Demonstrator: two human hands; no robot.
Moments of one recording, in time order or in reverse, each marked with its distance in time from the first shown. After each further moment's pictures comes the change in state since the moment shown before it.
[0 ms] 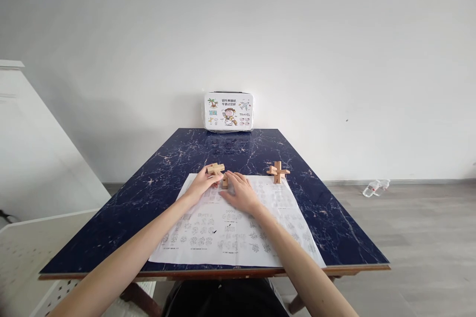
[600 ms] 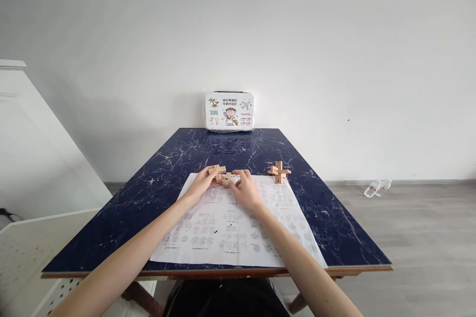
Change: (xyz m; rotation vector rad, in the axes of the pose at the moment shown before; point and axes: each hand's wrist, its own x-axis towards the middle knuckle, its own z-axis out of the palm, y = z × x) left_hand 0.000 -0.002 0.000 -0.133 0.011 -0.026; right_hand 0.003 0.001 -0.001 0.230 0.156 0.229
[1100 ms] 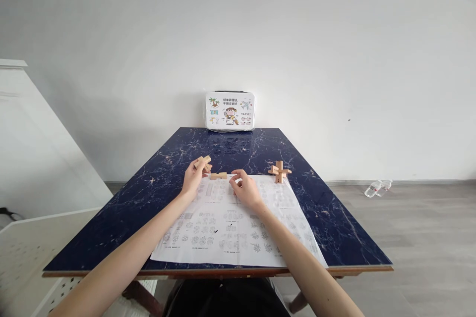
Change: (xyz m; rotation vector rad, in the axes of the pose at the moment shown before) left_hand 0.016 0.001 -0.019 0.062 0.355 0.220; right_hand -0.001 -0.013 -0.007 0.246 -0.089 0.117
